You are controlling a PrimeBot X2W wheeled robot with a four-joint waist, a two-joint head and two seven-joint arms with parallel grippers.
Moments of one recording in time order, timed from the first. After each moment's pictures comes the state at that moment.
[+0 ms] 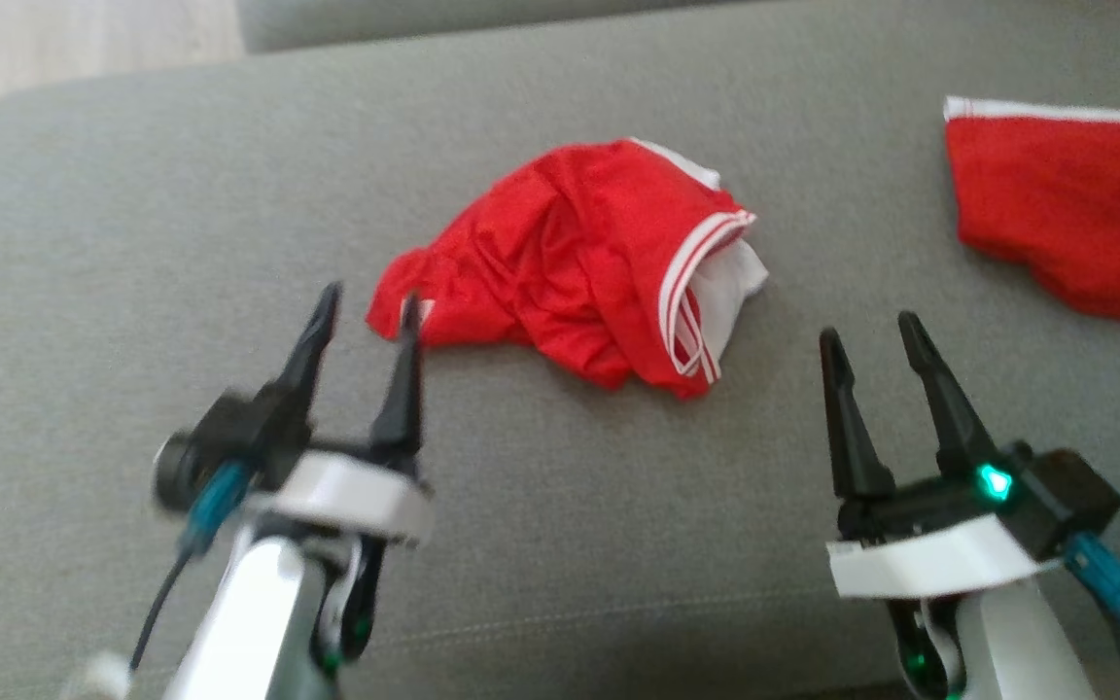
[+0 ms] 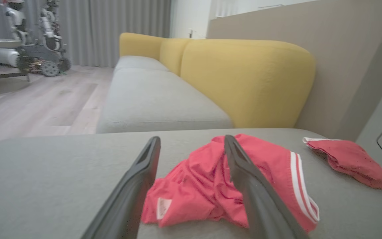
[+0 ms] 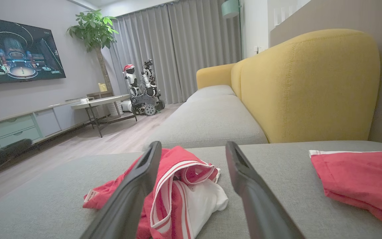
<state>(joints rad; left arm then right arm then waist) -0.26 0.08 -0.38 0.21 -0.28 0.08 -0.25 -0.10 -0.06 0.23 0.15 0.09 0.12 -0.25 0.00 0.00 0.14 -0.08</state>
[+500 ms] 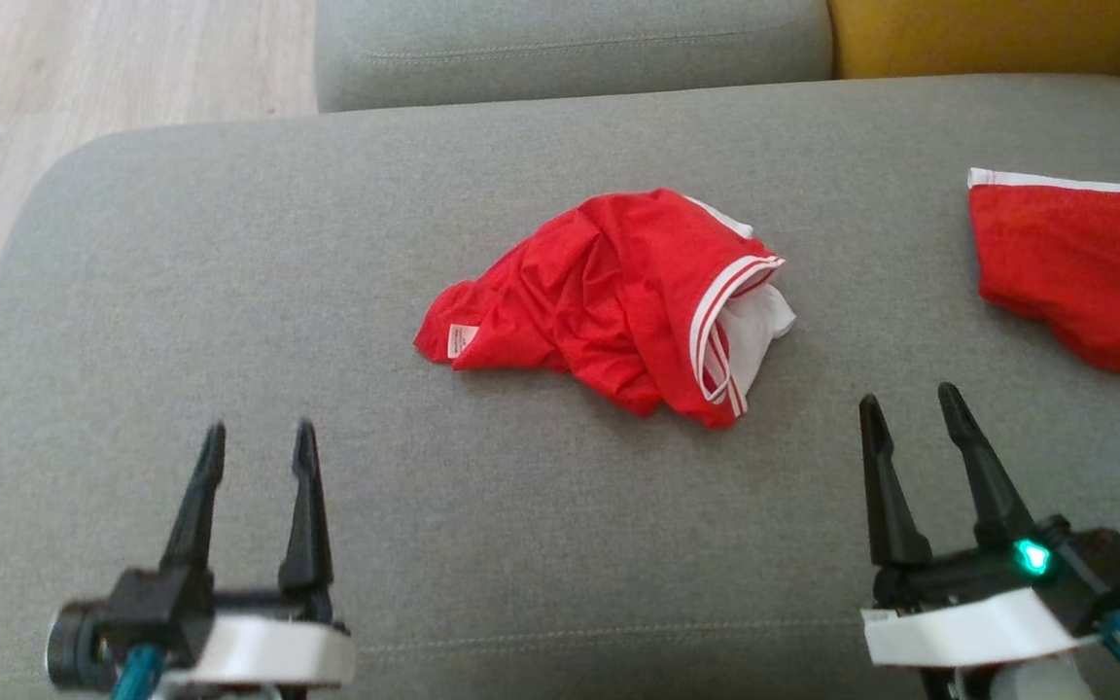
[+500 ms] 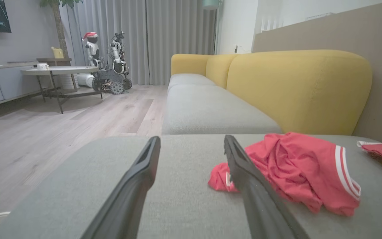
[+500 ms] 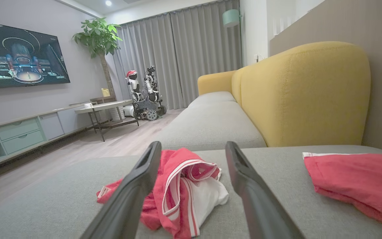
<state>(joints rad) 0.12 0.06 -0.14 -0.09 -0.10 0.08 -0.25 0.07 -0.05 0.18 0.06 0.09 0.12 -0.25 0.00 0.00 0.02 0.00</state>
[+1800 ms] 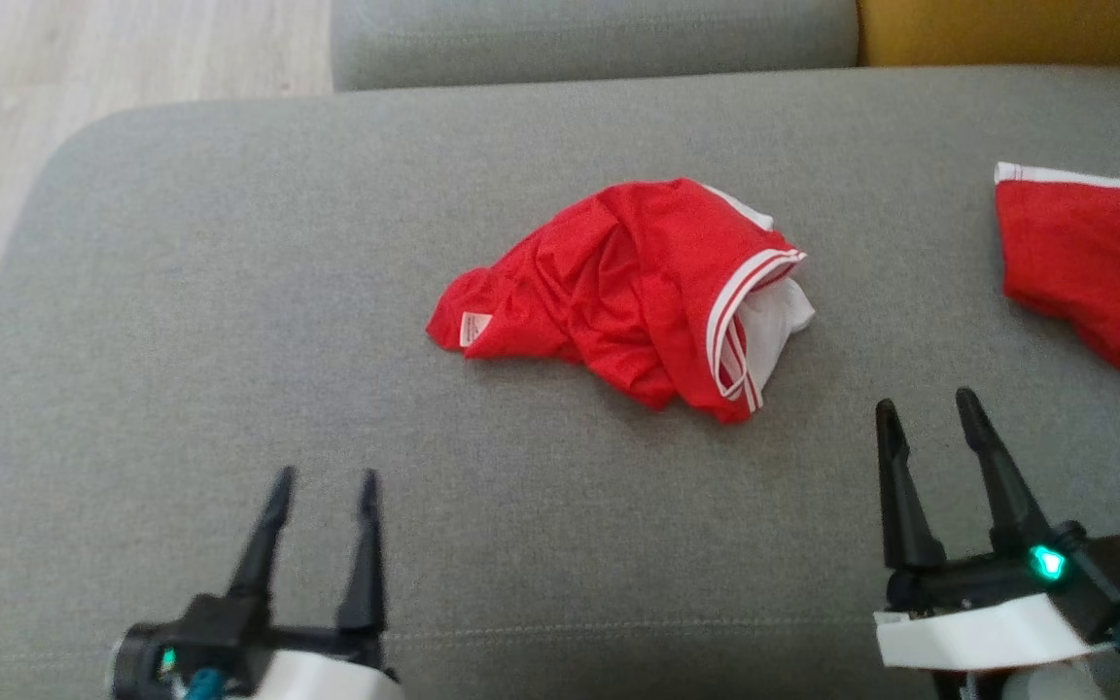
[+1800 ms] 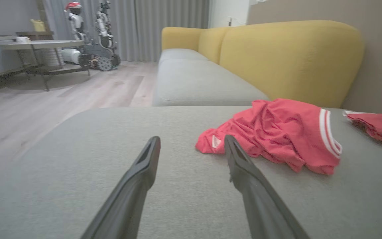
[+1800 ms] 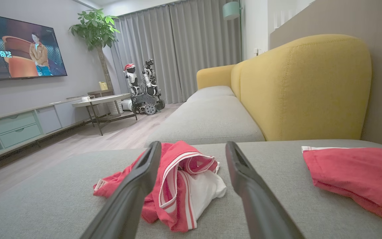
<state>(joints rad) 0.20 0.06 -0.21 -0.07 -0.09 0.07 -0.25 0.09 -0.05 0.16 0.05 0.08 0.12 -0.25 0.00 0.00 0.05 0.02</state>
